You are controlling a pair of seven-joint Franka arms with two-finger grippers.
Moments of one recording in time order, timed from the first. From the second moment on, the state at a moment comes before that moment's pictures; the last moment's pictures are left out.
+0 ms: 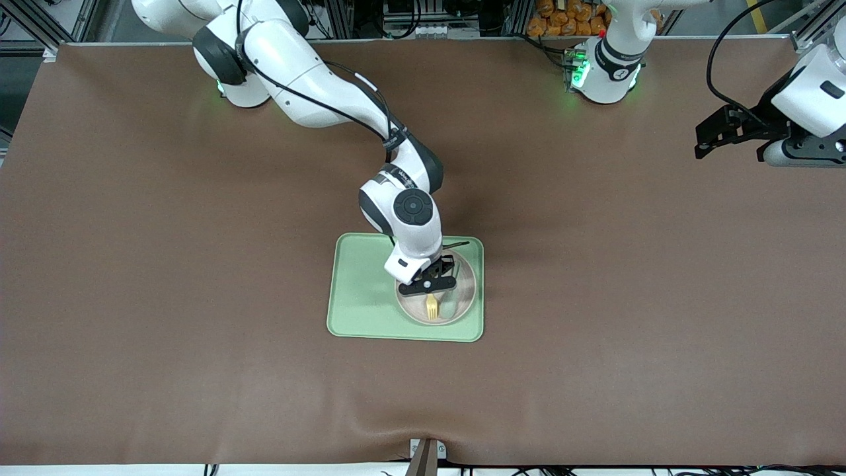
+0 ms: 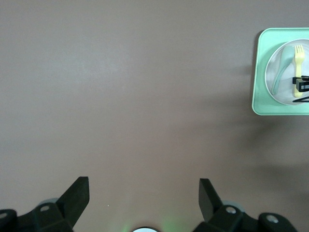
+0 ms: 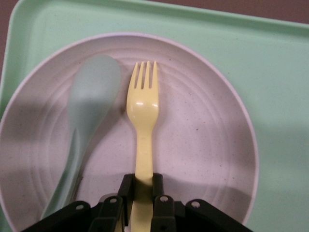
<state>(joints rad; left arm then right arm) -0.02 -0.04 -0.11 -1.55 -0.01 1.49 -0.08 0.74 1.02 -0.01 -1.12 -0.02 2.26 0.62</state>
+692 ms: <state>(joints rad) -0.02 -0.04 -0.10 -1.55 -0.01 1.49 -0.08 0.73 1.02 -0.02 -1.08 0.00 2.17 0.63</state>
